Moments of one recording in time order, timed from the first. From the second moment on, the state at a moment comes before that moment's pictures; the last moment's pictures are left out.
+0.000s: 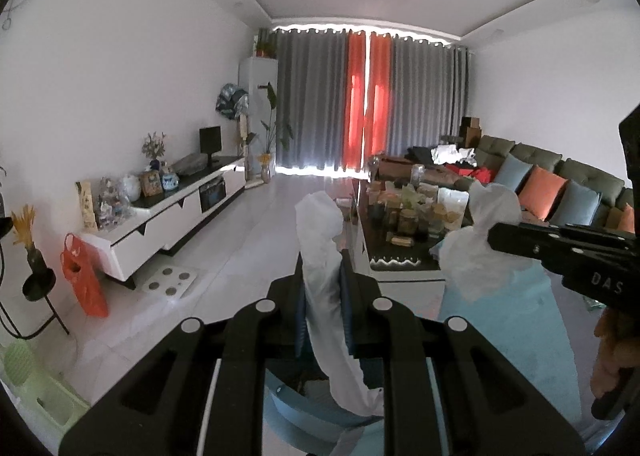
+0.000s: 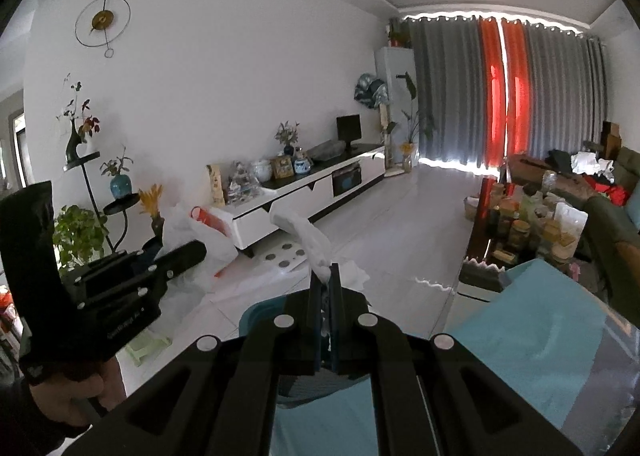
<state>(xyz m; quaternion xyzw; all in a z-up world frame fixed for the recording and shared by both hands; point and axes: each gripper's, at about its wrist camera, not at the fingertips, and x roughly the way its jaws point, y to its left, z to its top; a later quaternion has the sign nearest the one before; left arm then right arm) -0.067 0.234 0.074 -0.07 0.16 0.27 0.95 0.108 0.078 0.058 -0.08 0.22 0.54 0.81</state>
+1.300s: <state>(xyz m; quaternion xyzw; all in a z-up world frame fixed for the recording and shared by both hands) 0.078 0.333 -0.113 -0.21 0.34 0.23 0.89 0.163 0.215 -0.054 -0.19 0.45 0.51 0.71</state>
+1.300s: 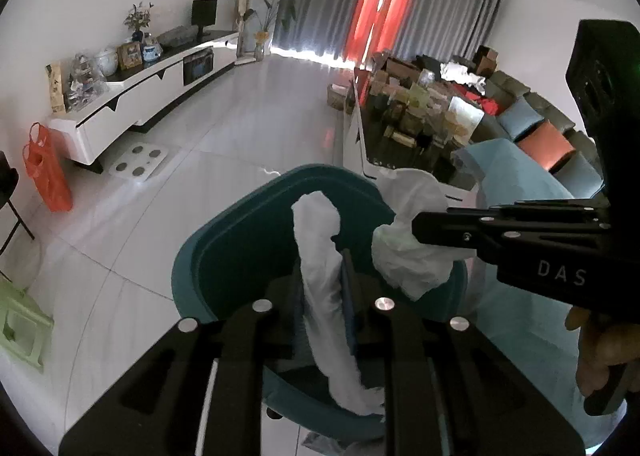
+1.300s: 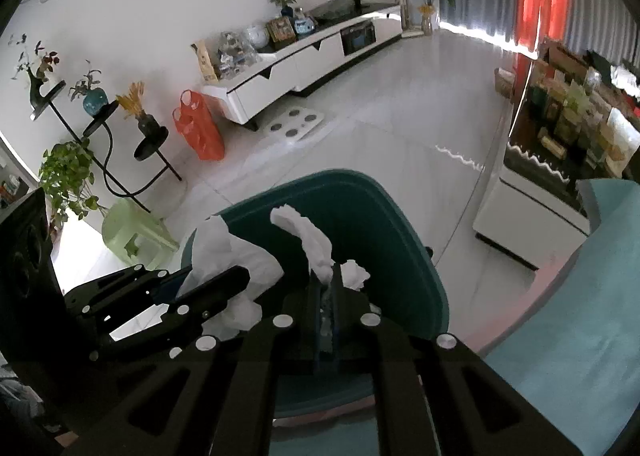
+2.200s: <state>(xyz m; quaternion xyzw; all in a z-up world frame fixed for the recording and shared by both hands) 0.057 0.316 -0.063 -0.19 0.27 0.27 0.91 0.175 0.160 0.006 -0.11 0.37 0.51 0.77</state>
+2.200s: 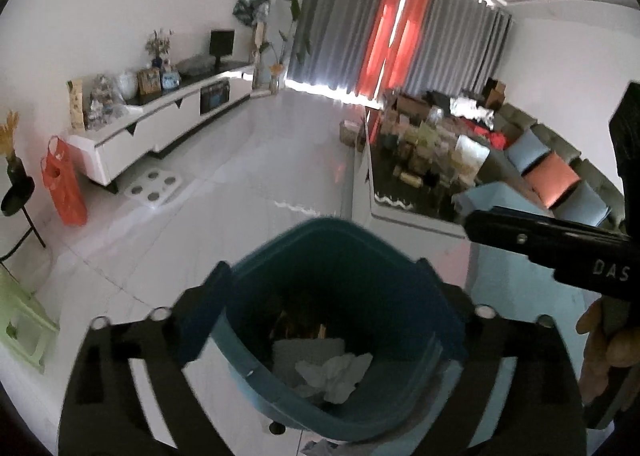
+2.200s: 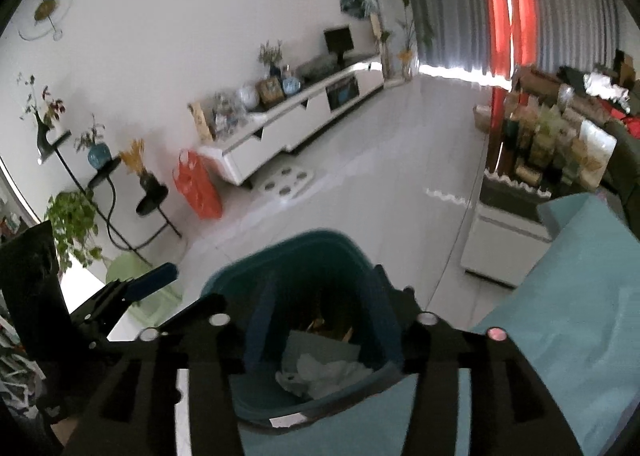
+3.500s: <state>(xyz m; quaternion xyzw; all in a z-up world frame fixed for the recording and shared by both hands) 0.032 0.135 0.082 -0.08 0.15 0.14 0.97 0.149 -0.082 0.073 0.00 0.20 0.37 0.91</state>
